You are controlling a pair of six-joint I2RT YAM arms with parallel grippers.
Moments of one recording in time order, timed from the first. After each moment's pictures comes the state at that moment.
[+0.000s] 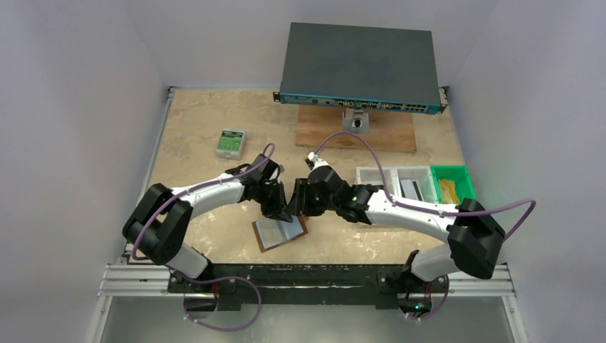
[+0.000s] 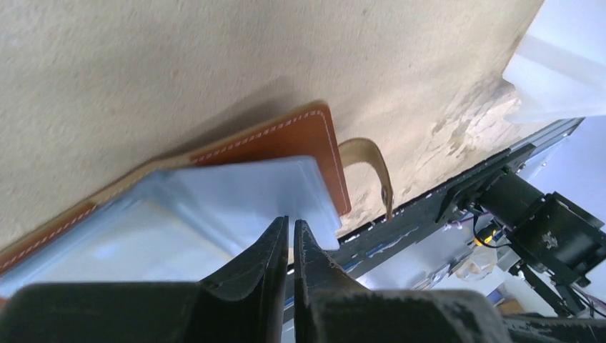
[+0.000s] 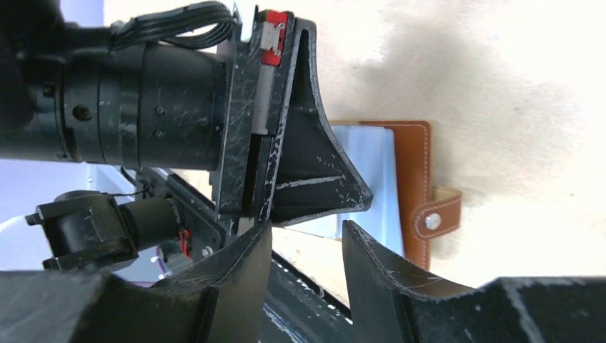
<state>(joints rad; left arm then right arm) -0.60 1.50 0.79 -0.44 0.42 -0.81 1.00 1.43 0.89 -0.15 -0.02 0.90</state>
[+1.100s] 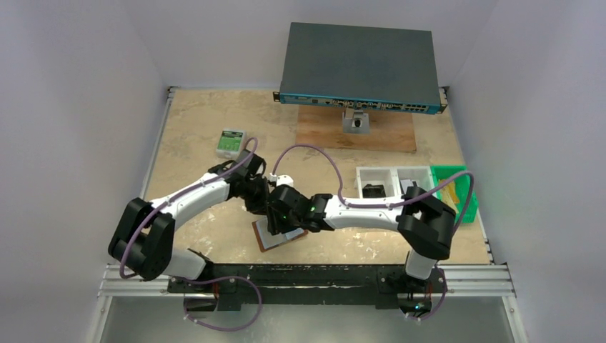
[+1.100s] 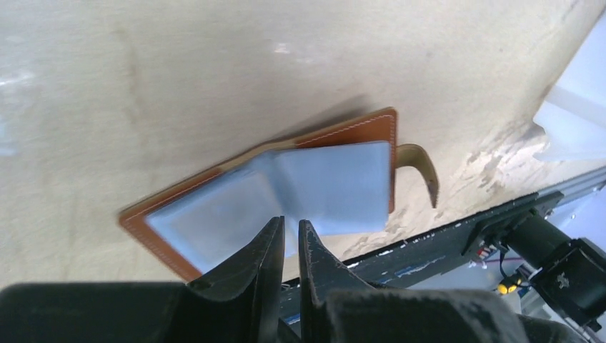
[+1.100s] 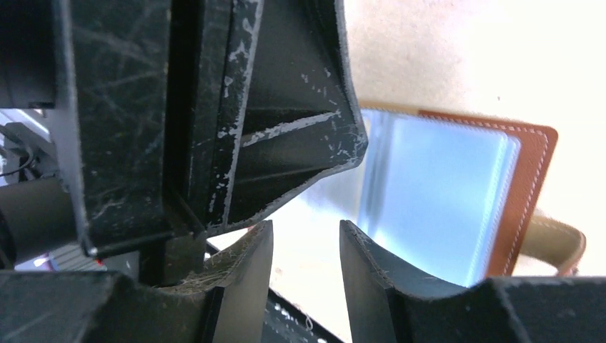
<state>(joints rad) -0.53 1.43 0.83 -0.58 0.30 -0.75 1.18 1.71 1.08 -0.24 0.12 0.81</state>
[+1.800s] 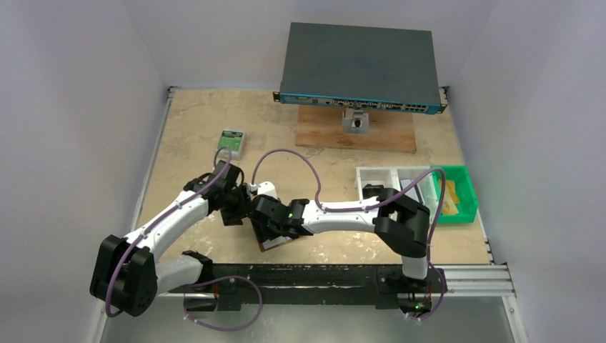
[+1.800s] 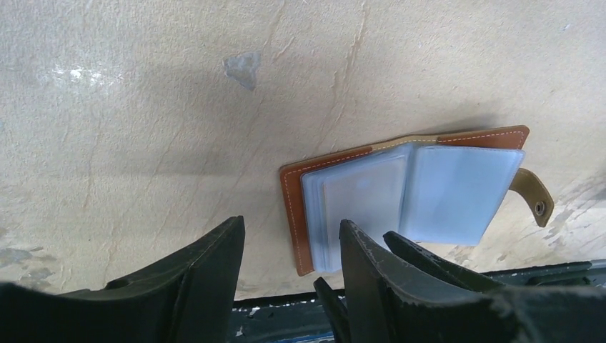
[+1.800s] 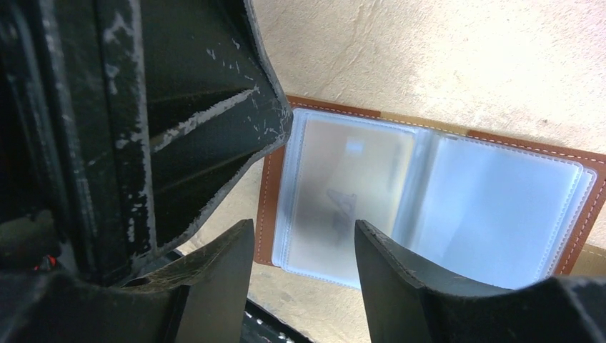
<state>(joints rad) -0.39 1.16 0.67 -0.73 0.11 -0.72 1.28 1.90 1.30 -0.38 0.27 0.75</state>
